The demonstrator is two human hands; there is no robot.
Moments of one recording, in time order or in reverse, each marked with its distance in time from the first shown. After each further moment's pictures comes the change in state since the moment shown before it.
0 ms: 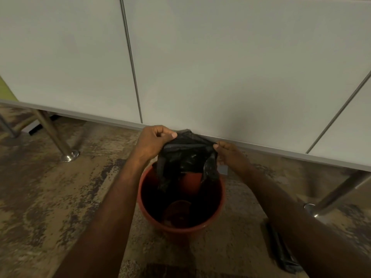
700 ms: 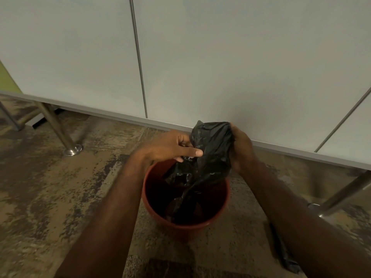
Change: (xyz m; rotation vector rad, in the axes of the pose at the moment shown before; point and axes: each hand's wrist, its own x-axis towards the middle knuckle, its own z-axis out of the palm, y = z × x) left_hand -0.013 0.012 -0.001 0.300 -0.578 0.030; right_hand 0.006 -0.027 0.020 0.596 0.120 0.025
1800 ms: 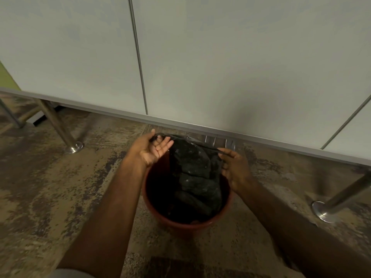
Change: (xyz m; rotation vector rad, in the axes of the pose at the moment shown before) left_hand 0.024 -0.066 -0.009 -1.466 0.577 -0.331; right_hand -0.021 0.058 -0.020 -0.032 0.183 0.139
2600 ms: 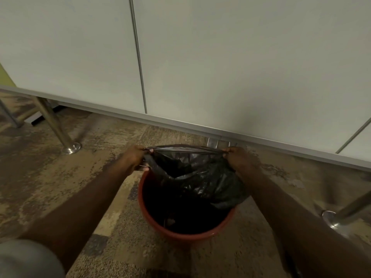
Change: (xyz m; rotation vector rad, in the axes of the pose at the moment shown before) left_hand 0.072 0.001 -0.073 1.062 0.118 0.156; right_hand 0.087 0.008 -0.012 -0.713 0.145 -0.085
